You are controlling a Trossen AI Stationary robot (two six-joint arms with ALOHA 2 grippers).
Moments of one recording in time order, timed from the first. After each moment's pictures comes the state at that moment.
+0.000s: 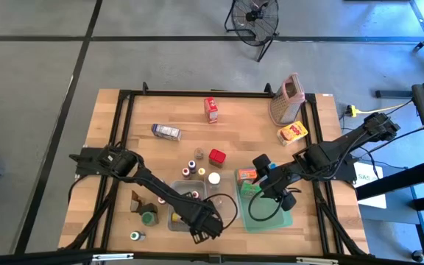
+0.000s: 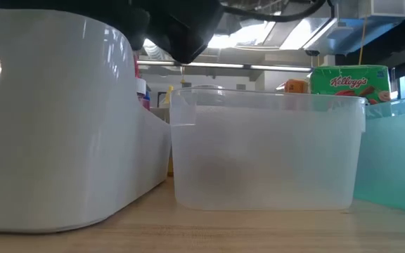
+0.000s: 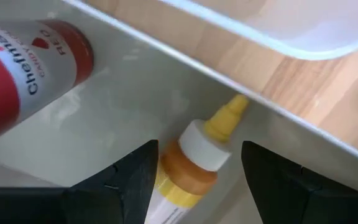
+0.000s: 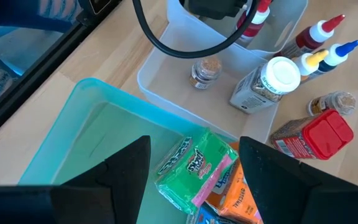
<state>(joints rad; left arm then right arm) -0.52 2.26 1.86 -1.15 0.04 -1.00 0.50 1.32 1.18 -0.80 0.07 -0.16</state>
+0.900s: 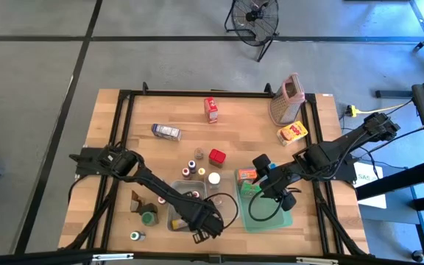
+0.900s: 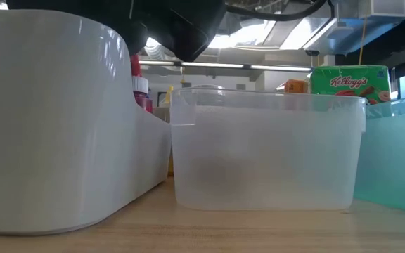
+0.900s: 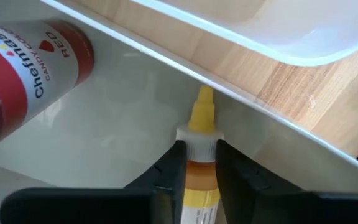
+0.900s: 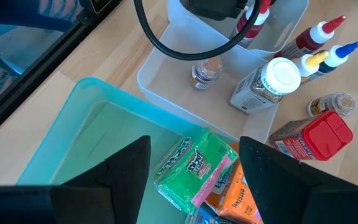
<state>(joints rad) -0.52 2.26 1.87 -1.15 0.04 -0.99 0.50 1.32 1.18 -0.80 0.07 -0.17</state>
